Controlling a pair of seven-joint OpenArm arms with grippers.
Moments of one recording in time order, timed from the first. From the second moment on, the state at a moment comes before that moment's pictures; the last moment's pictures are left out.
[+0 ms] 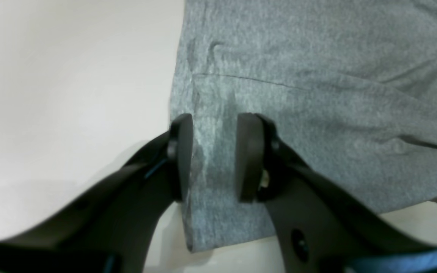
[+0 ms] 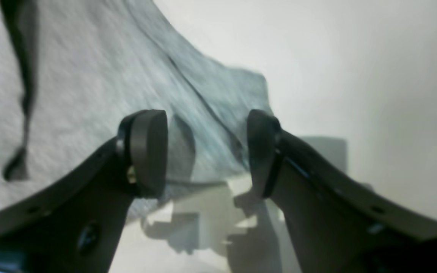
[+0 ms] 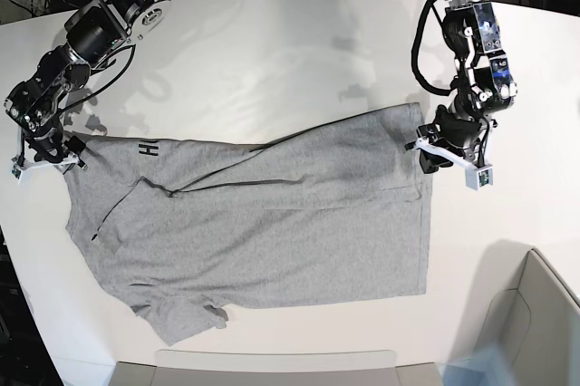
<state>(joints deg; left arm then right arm) 2.1 -6.8 -17.3 97.1 -27.0 -3.5 51.4 19.5 6.6 51.3 71.1 -0.8 17.8 -51.3</state>
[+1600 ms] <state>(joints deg) -7.1 -10.6 -19.5 71.9 -35.3 -21.0 54.9 18.8 9.8 49.6 66.7 -1.1 18.2 -50.4</state>
